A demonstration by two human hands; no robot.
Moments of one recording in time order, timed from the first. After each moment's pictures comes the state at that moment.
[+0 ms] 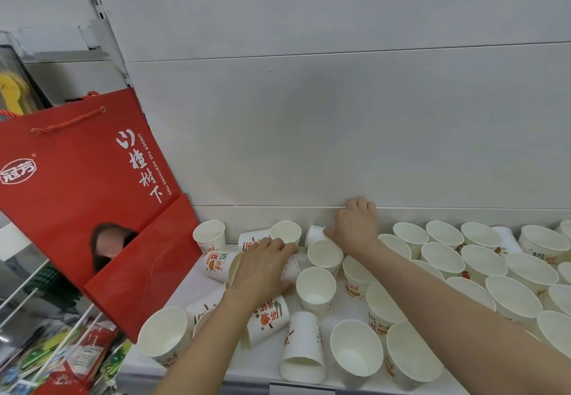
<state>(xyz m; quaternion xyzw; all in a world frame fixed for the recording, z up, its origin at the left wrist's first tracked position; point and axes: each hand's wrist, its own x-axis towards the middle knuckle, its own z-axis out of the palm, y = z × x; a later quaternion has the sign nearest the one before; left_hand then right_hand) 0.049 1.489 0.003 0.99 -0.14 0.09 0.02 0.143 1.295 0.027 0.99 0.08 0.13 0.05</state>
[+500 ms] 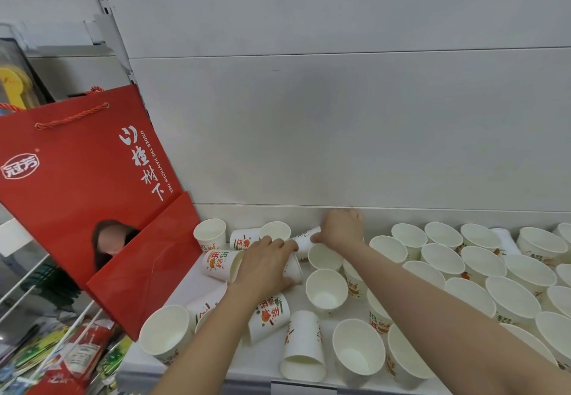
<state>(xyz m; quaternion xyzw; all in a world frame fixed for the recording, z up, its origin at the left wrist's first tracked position) 0.052 1.488 0.008 0.99 -0.13 0.06 0.02 0.142 1.327 0.026 1.00 0.02 0.01 -0.09</state>
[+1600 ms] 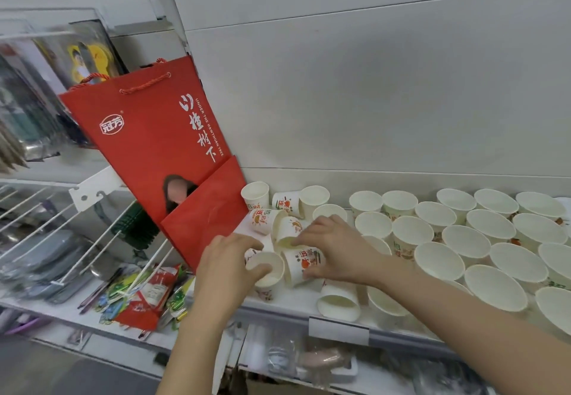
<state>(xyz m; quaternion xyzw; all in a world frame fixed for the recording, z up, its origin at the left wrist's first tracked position) -0.099 1.554 0.037 0.97 0.11 0.14 0.14 0.023 1.352 0.010 0.84 0.51 0.08 -0.15</state>
